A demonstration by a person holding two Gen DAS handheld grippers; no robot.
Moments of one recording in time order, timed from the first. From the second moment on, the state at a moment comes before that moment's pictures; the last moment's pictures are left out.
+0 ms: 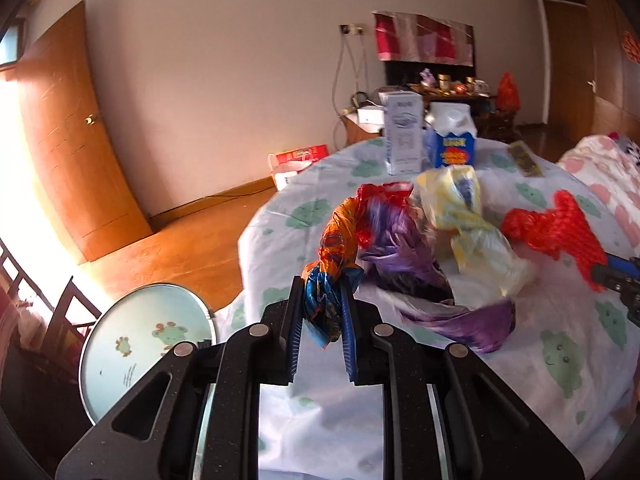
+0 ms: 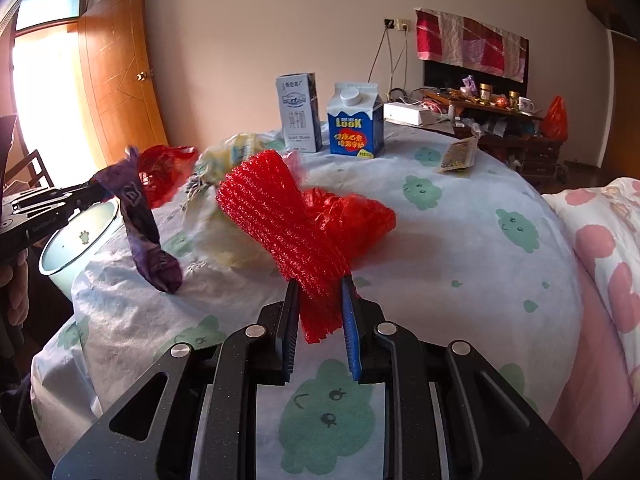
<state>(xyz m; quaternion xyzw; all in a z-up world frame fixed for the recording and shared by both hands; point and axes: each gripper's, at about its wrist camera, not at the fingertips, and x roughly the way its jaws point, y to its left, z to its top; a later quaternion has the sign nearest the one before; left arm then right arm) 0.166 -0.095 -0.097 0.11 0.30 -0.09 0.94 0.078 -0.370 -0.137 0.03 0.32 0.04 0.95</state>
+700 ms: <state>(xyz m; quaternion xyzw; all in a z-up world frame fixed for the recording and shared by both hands) 0.150 -0.032 -0.079 0.06 0.28 -0.05 0.96 0.105 -0.316 -0.104 -0.01 0.30 0.07 0.95</state>
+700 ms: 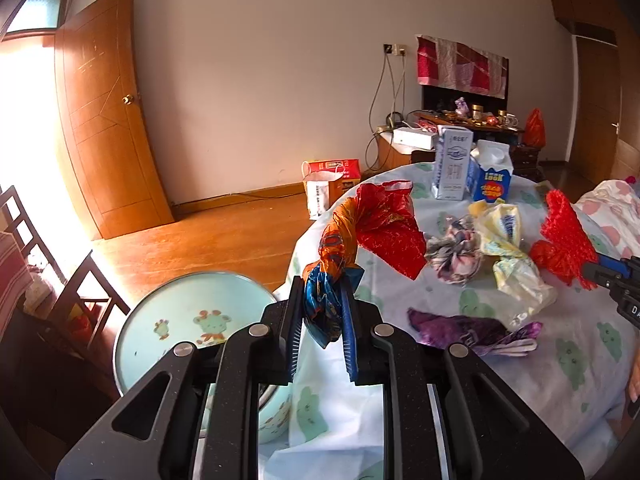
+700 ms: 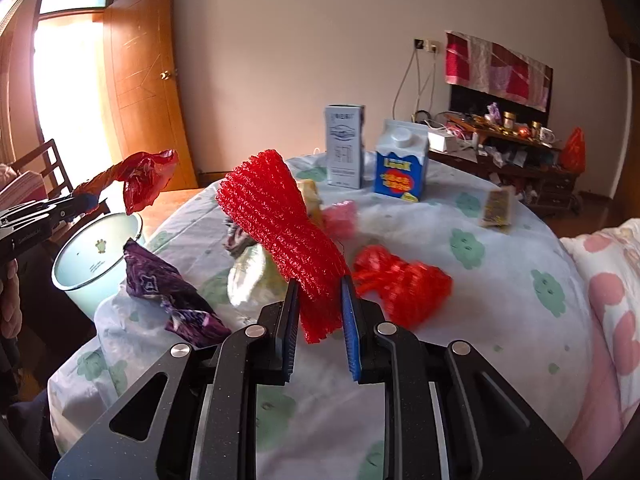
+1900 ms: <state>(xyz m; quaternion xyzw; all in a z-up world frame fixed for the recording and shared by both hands) 0.147 0.098 -0.097 0.03 0.31 0.05 0.95 0.195 -0.133 -0.089 -0.12 0.30 0.18 0.93</state>
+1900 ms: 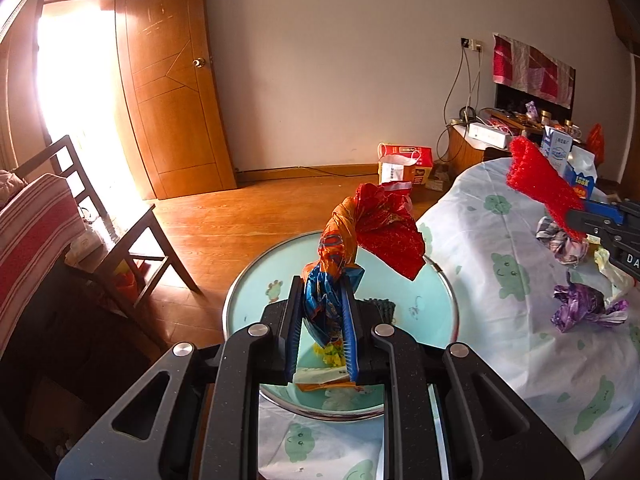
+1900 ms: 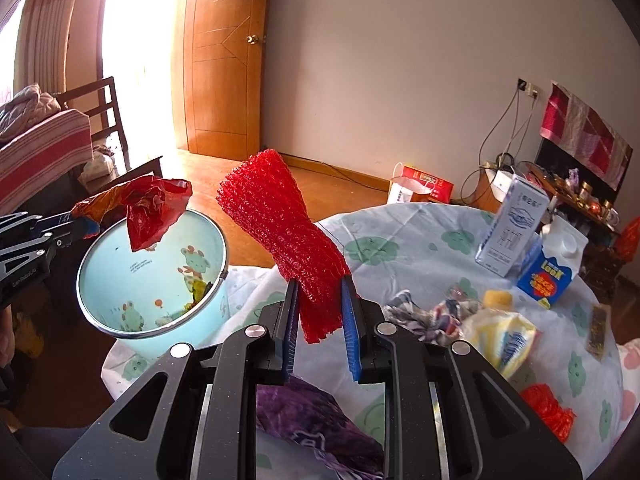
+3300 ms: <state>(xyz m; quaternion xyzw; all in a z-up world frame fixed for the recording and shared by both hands) 0.148 0.145 -0.109 0.00 0.33 0.09 0.94 0.215 -0.047 -0.107 -0.18 0.32 0.23 0.90</state>
